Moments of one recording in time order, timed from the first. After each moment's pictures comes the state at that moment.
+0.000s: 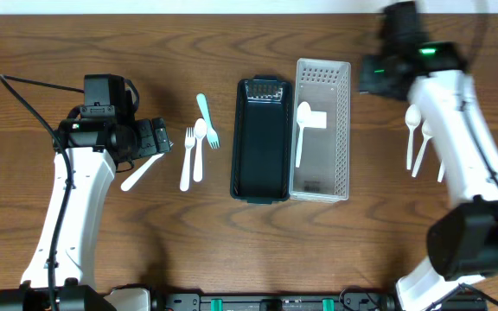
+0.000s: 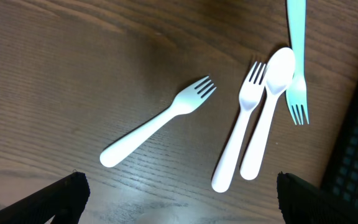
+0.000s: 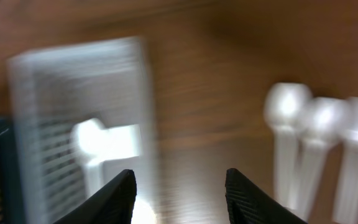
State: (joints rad) left arm 0.03 1.43 1.17 -0.93 0.00 -0.20; right arm 0.05 1.81 1.71 -1.02 0.07 0.31
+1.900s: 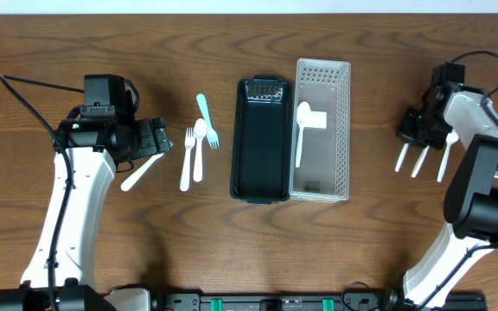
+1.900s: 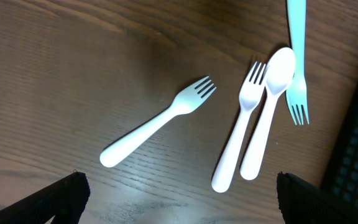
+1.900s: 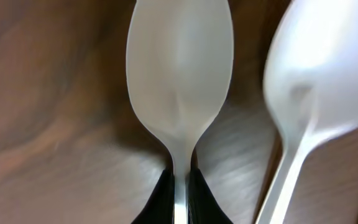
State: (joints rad) left arm 0.03 1.43 1.17 -0.93 0.00 -0.20; right arm -0.22 2.04 1.39 -0.83 -0.05 0.26
